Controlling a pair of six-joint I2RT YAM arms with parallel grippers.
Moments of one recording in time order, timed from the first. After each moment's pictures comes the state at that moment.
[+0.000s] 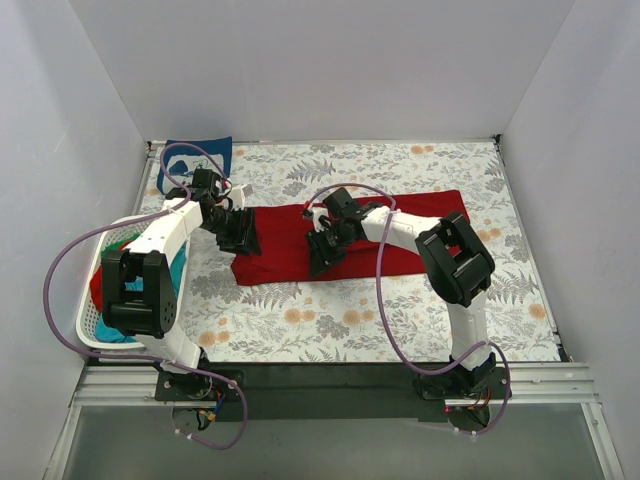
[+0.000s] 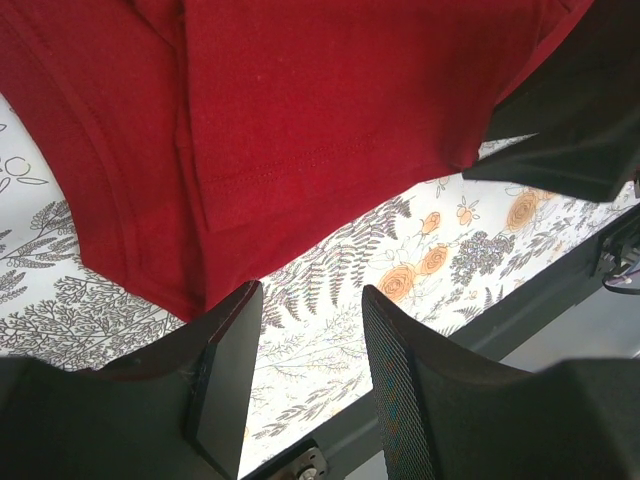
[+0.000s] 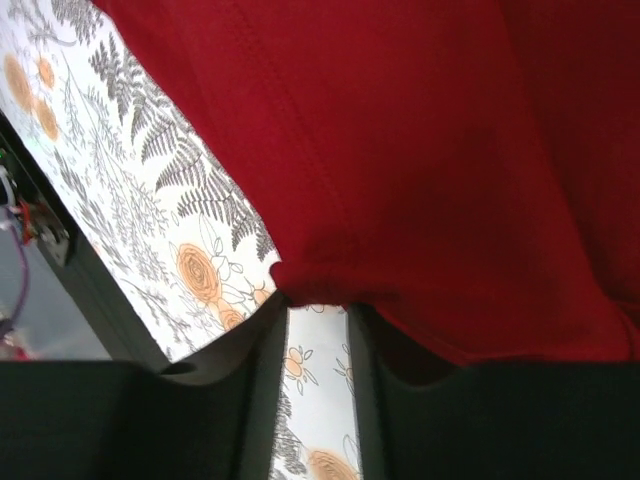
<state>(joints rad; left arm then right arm) -0.10 1.64 1.21 -0.84 0.53 0.00 0.70 2.03 1.38 -0.45 -0.62 0.20</state>
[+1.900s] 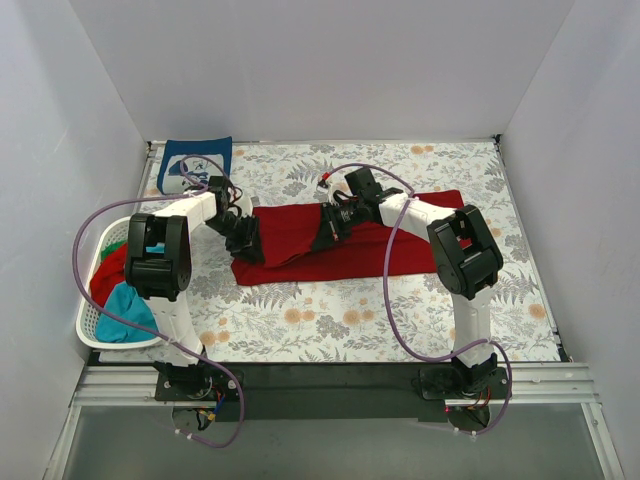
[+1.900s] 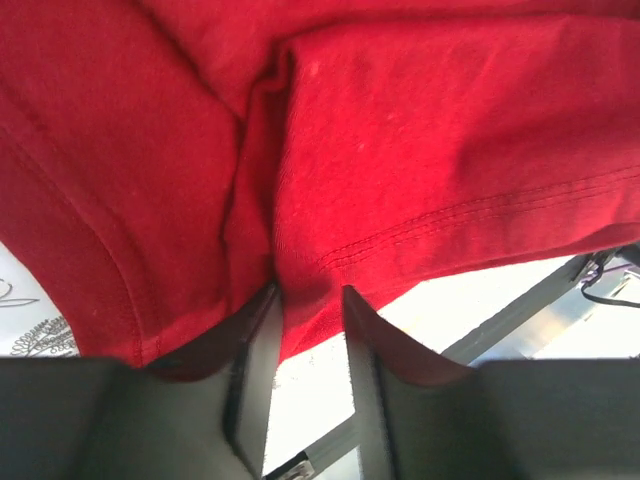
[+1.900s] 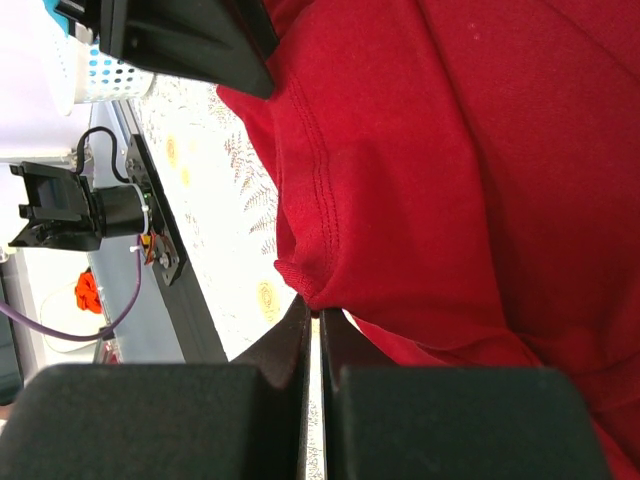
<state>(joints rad) -0.10 1.95 1.29 -0.84 0.55 -0.03 0.56 2.04 1.43 -0.29 -0.88 0.29</state>
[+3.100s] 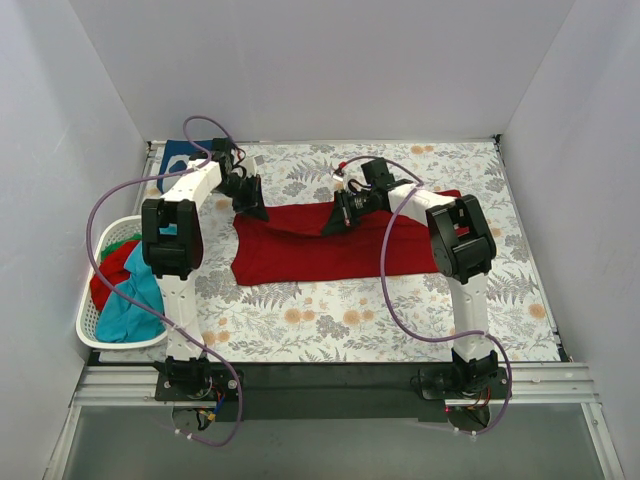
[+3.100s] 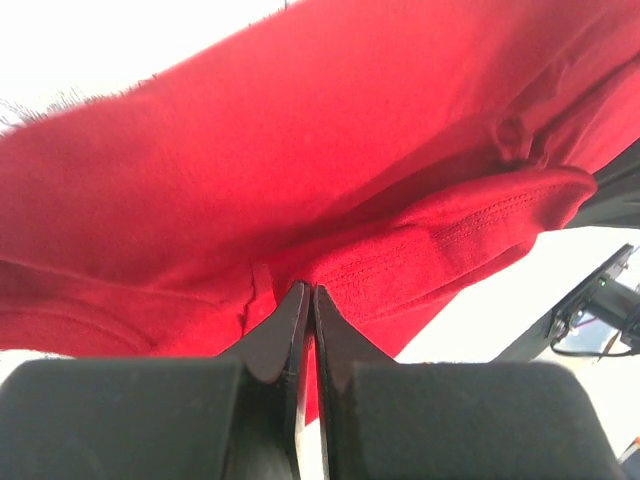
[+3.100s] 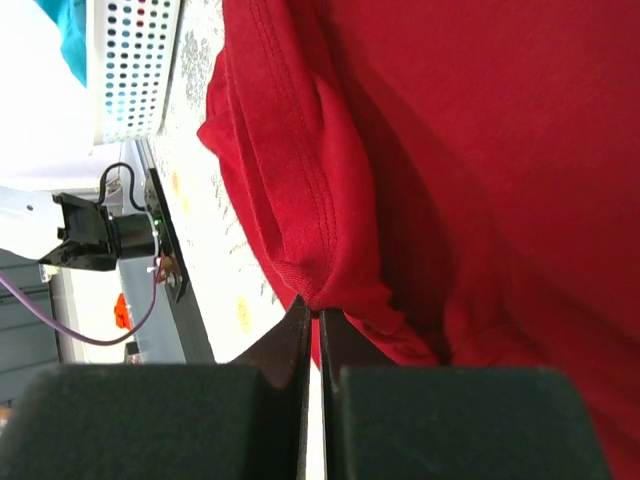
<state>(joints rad) -0.10 2.18 1.79 -0.92 0.60 -0.03 0.43 2.18 1.54 -0.29 -1.00 0.28</state>
